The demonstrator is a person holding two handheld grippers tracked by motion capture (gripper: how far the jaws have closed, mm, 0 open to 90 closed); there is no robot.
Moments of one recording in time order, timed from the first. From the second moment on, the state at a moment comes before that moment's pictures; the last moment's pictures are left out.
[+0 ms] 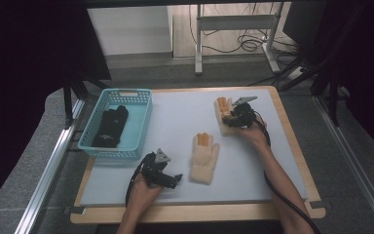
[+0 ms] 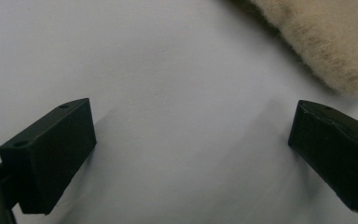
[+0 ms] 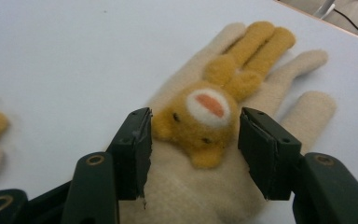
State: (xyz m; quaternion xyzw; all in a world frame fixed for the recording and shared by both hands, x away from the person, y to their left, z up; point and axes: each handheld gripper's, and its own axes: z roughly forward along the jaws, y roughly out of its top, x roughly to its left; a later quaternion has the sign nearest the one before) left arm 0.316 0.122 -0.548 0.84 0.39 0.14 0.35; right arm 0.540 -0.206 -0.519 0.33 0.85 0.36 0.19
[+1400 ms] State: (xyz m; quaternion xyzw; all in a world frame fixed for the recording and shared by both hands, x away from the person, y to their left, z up) left arm 0.316 0.121 -0.548 0.84 0.39 0.14 0.35; right arm 0.428 -0.222 -0.446 0.35 0.81 0.45 0.17
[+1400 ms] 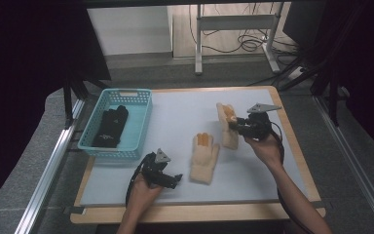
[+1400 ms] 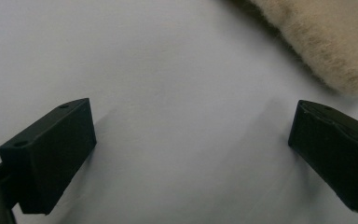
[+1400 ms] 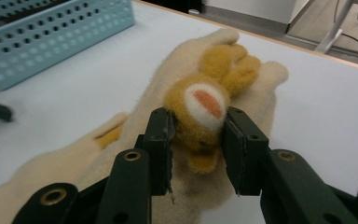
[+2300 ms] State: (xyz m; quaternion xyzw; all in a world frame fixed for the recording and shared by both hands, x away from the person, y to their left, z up) left arm 0.316 0.122 -0.548 0.84 0.39 0.14 0.35; right arm 0.364 -0.146 -0.478 0.28 0.86 0.40 0.12
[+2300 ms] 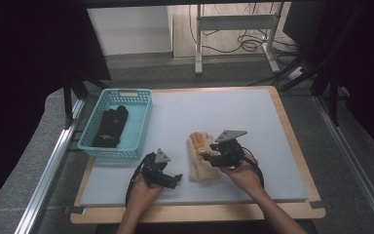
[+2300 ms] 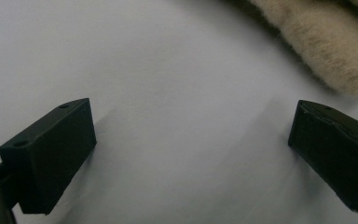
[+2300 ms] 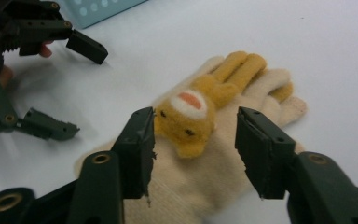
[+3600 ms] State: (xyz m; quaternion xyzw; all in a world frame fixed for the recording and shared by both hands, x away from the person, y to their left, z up) left arm 0.316 0.122 -0.548 0.84 0.39 0.14 0.35; right arm 0.369 -0.119 -0.497 0.30 0.87 0.38 0.12
